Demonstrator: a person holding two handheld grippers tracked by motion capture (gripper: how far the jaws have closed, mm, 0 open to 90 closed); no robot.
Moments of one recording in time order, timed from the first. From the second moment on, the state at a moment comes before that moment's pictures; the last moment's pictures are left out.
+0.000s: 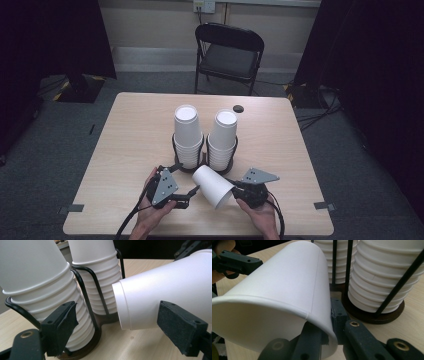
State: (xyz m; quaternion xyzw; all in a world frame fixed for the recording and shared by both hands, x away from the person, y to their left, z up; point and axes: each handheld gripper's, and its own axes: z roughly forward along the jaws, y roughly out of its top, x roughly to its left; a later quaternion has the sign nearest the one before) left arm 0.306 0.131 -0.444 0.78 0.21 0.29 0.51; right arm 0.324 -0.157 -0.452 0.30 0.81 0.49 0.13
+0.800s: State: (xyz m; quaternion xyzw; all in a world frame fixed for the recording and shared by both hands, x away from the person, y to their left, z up) left arm 0.300 0.108 -0.452 0.84 0.11 0.29 0.45; right arm 0.355 -0.152 -0.435 0.29 0.86 0.41 0.06
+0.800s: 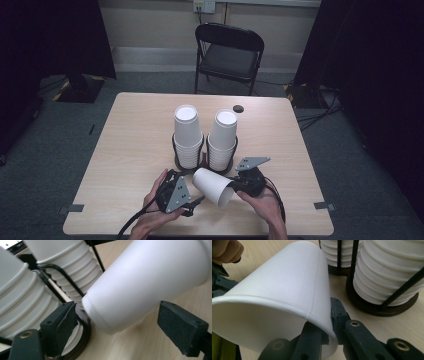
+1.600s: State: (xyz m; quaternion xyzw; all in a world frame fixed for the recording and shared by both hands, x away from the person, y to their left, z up) left arm 0.295 0.068 -0.455 0.86 0.02 0.33 0.38; right arm 0.374 -0.130 -0.428 0.30 0.89 0.35 -0.01
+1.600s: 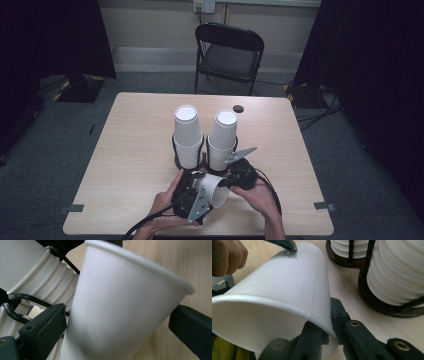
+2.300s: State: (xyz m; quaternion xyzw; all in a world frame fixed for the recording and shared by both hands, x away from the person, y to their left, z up) left arm 0.291 0.057 -0.452 0.85 0.01 0.33 0.41; right arm 0.375 -0.120 -0.430 0.31 0.88 0.36 -0.03
